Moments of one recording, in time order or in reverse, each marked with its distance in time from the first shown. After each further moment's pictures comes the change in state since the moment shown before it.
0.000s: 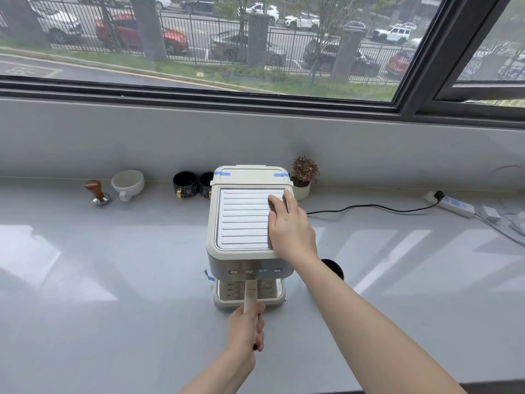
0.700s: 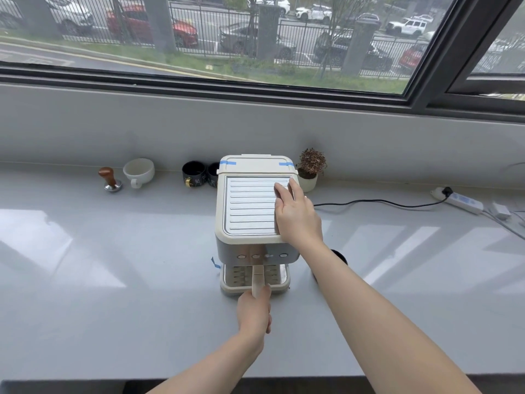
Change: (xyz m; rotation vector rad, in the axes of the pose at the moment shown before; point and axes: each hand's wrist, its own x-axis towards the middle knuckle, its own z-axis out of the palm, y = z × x) left_hand -0.003 -0.005 0.011 0.156 0.136 0.108; right_hand -0.001 0.000 -0.002 -0.026 -0.032 -0.003
